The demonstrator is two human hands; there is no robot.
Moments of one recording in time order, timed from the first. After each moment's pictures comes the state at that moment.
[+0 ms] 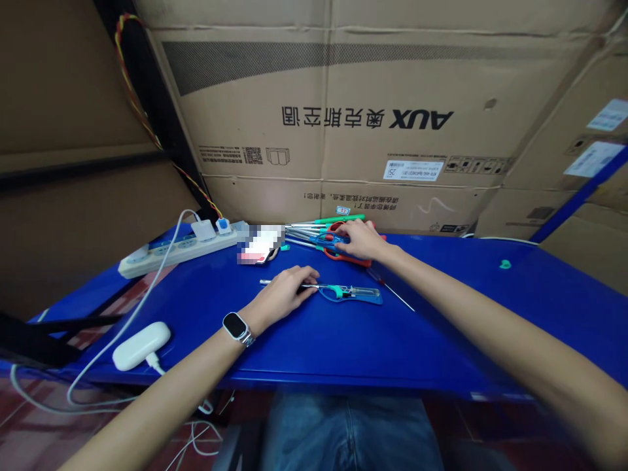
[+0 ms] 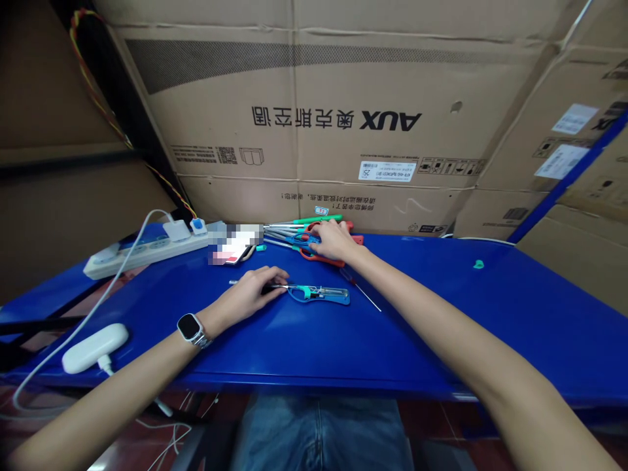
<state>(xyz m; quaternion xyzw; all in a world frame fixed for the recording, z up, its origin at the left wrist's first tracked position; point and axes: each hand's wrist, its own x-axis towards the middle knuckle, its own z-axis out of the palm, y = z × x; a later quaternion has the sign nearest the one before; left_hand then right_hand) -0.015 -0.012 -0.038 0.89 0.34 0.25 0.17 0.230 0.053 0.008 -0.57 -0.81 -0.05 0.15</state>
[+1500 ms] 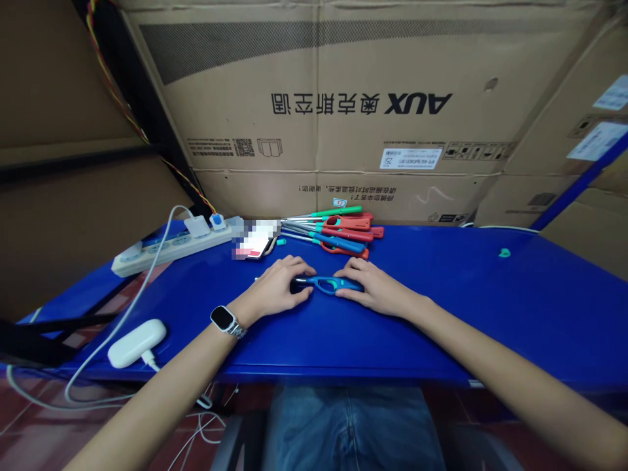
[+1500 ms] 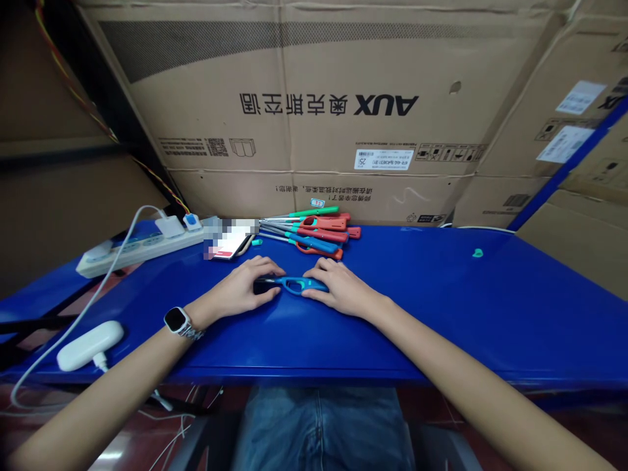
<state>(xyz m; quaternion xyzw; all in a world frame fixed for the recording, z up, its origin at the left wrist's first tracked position) -0.018 -0.013 -0.027 0.91 0.32 0.22 0.13 0.242 -0.055 -0.030 -0.43 -0.88 0.12 0.19</state>
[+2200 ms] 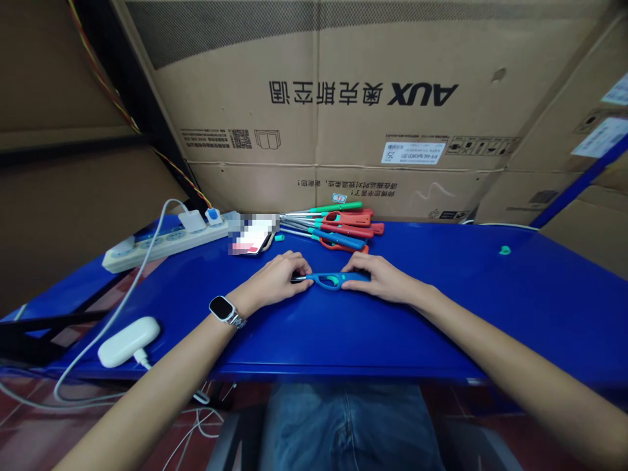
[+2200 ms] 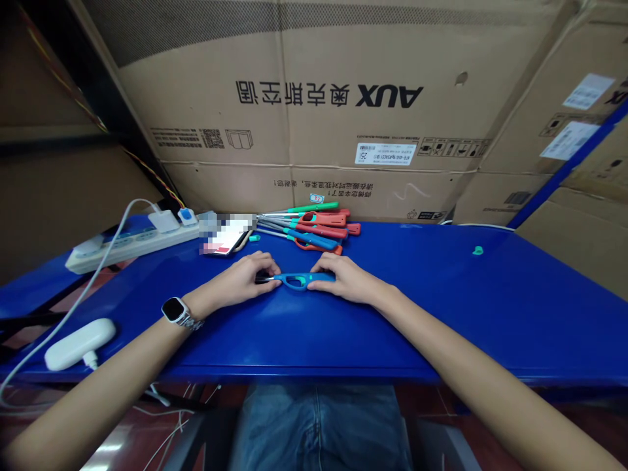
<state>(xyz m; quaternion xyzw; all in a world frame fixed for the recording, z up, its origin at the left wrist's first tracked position) -0.017 0.007 -0.033 0.92 0.32 0.18 0.15 0.256 -0.040 -0.028 -0.41 -0.86 0.20 0.24</state>
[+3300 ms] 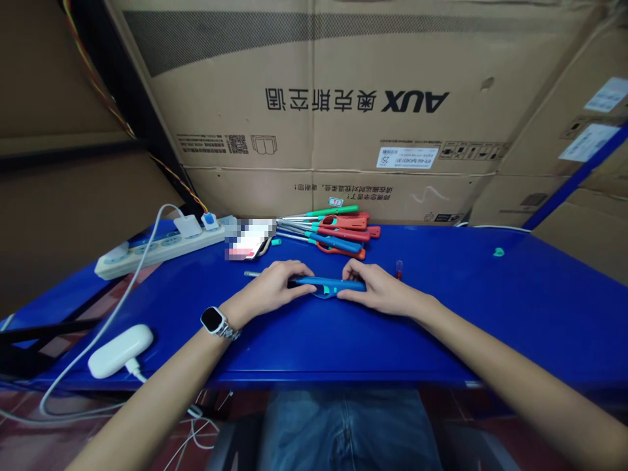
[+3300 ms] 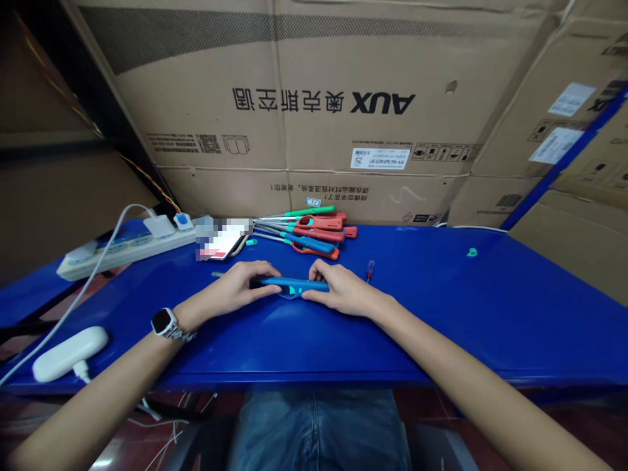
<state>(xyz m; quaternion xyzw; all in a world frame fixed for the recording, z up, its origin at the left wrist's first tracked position) -0.014 -0.007 -0.024 0.90 0.30 0.22 0.23 0.247 -0.059 -0.022 -0.46 -0.82 0.25 0.22</state>
